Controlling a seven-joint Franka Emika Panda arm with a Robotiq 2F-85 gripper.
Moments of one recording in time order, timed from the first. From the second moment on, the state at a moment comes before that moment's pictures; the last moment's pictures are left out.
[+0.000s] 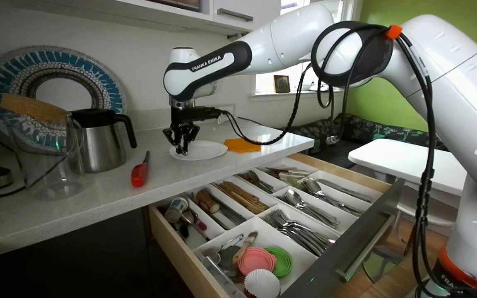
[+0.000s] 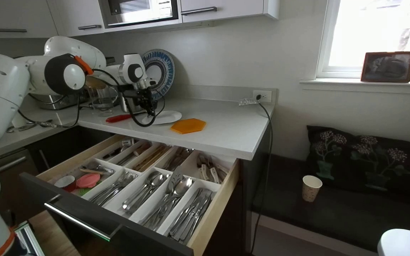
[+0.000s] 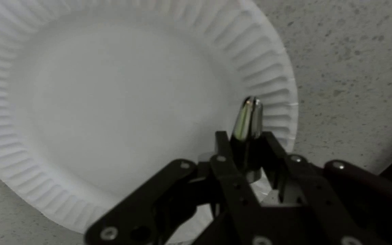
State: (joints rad) arm 0.39 0.77 0.07 -1.13 -0.14 2.07 0.26
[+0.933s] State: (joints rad) arm 0.40 0.41 0.17 -1.57 -0.14 2.10 0.19
